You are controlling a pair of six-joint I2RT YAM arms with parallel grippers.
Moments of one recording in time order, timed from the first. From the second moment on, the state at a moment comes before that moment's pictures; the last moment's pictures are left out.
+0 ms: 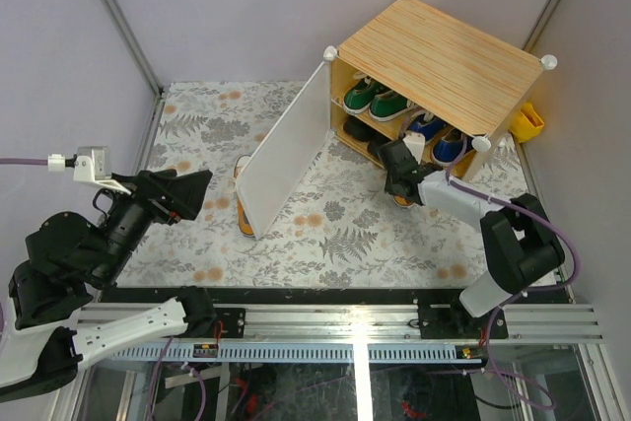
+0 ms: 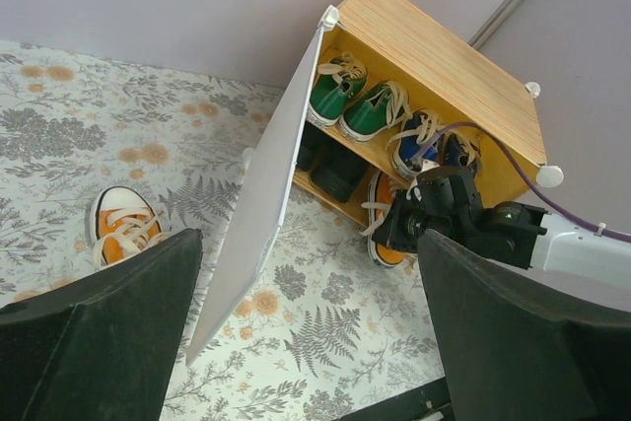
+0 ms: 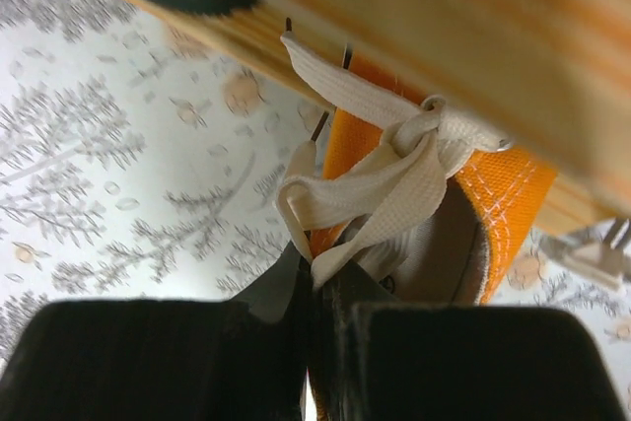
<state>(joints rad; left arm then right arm) -1.04 0.53 1.32 -0.78 -0.68 -0.47 0.51 1.57 0.93 -0.35 0.45 0.59</state>
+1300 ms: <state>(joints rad) -1.04 0.53 1.28 -0.78 -0.73 -0.43 0.54 1.65 1.05 -0.19 0.38 0.58</state>
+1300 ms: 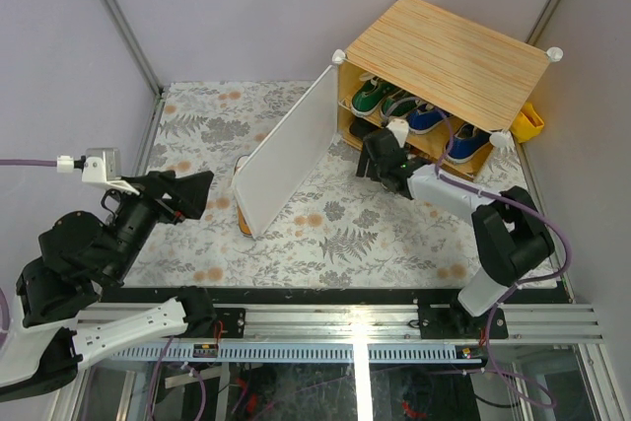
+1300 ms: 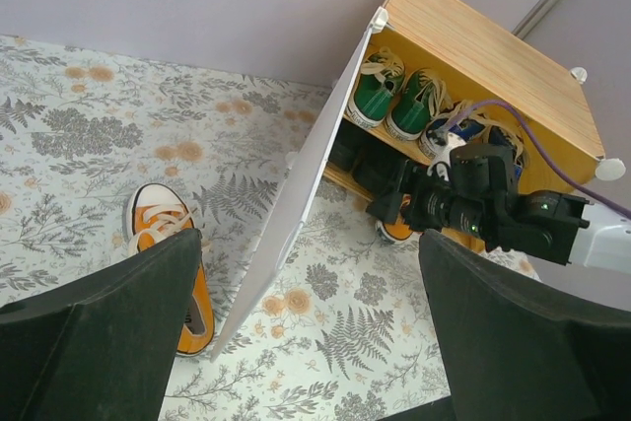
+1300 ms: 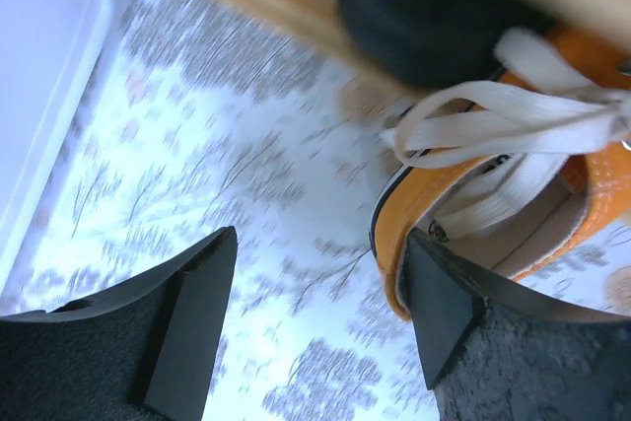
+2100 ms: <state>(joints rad) -1.04 0.49 1.28 -0.81 -0.73 -0.47 0.92 1.47 0.99 -0.39 0.43 0.46</state>
